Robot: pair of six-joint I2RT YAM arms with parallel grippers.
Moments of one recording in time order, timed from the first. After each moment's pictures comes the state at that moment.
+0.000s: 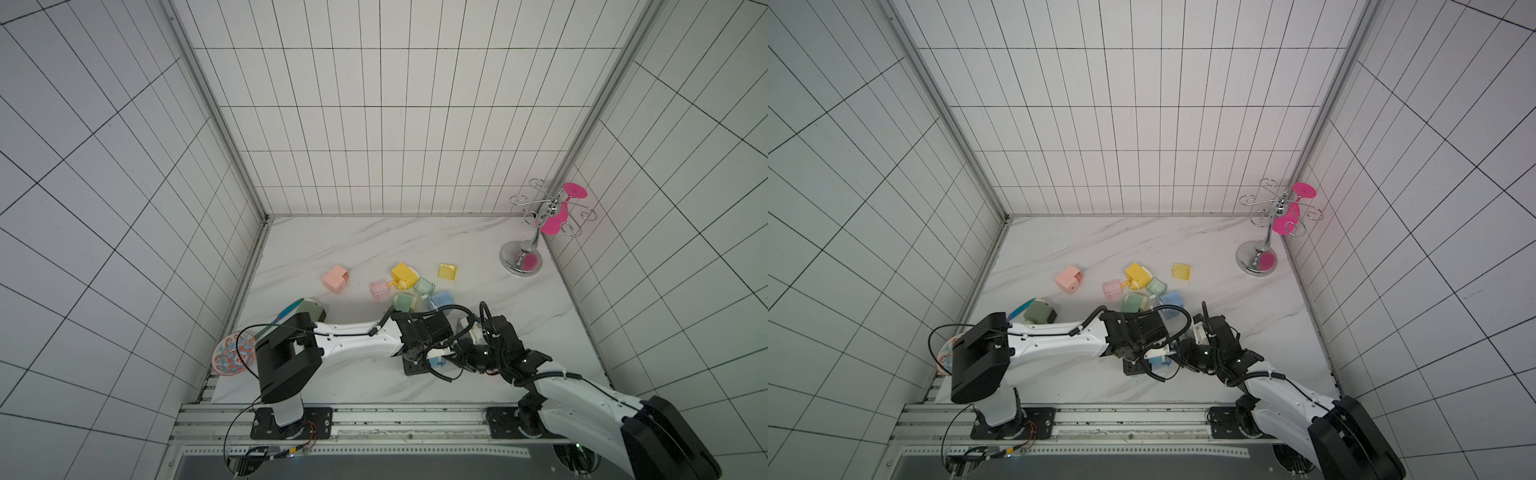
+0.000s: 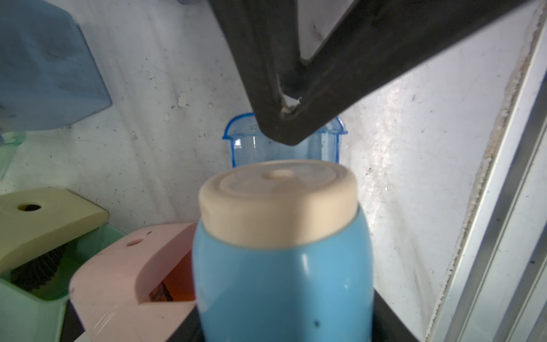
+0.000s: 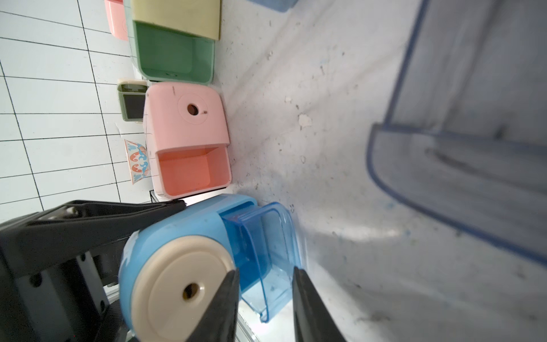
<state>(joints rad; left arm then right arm) -1.17 1.74 1.18 -0.75 -0.04 0.30 0.53 0.93 0.17 0.00 -0.55 0.93</state>
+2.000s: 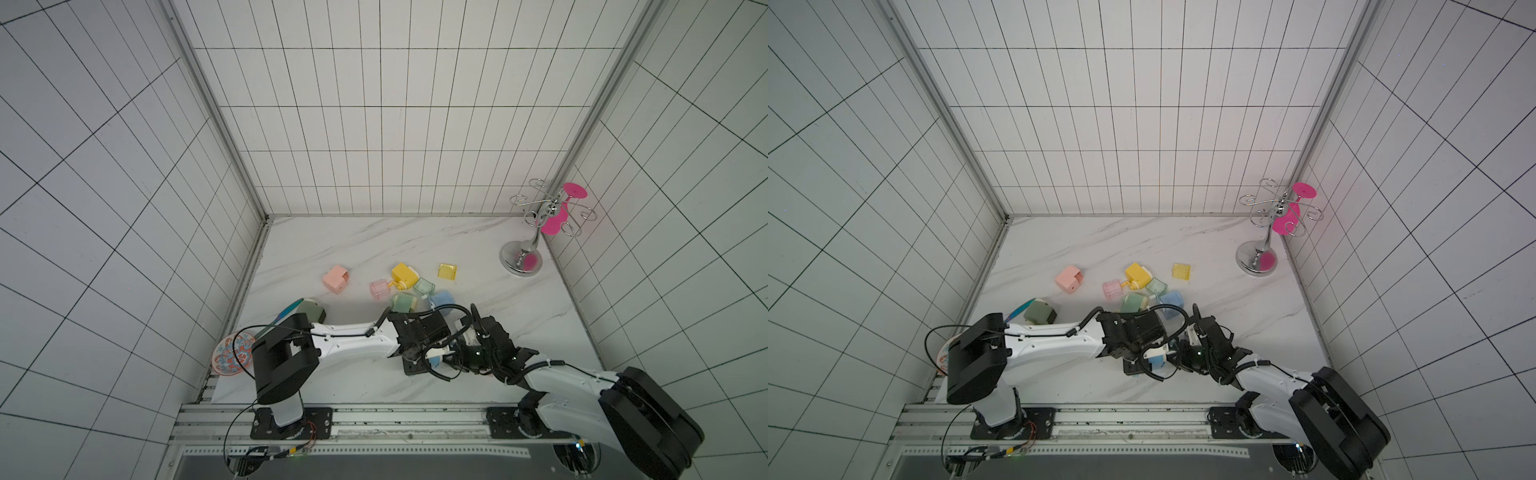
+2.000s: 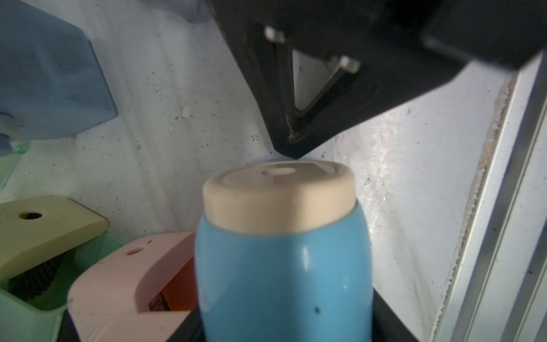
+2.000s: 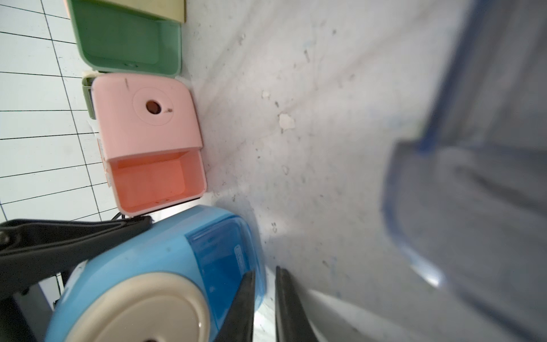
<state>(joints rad) -1.16 1.72 1.14 -0.68 -0.02 0.30 0.62 1.15 0.18 0.17 -0.50 0.96</state>
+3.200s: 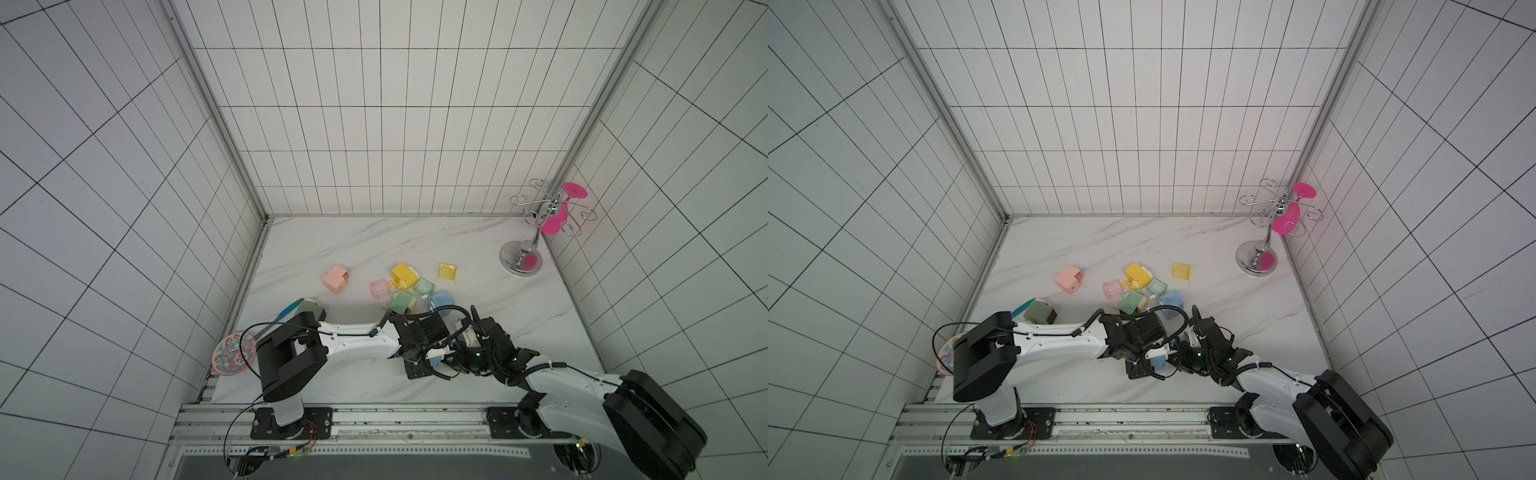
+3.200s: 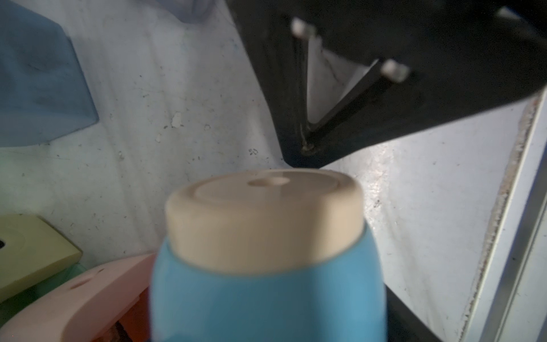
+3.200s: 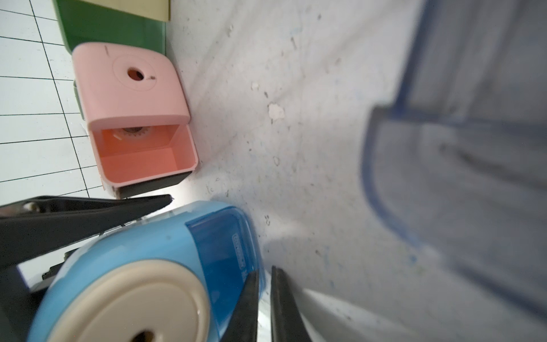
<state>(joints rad) -1.15 1.75 1.10 -0.59 0.01 0.27 0.63 1.11 0.18 0.11 -0.48 0.98</state>
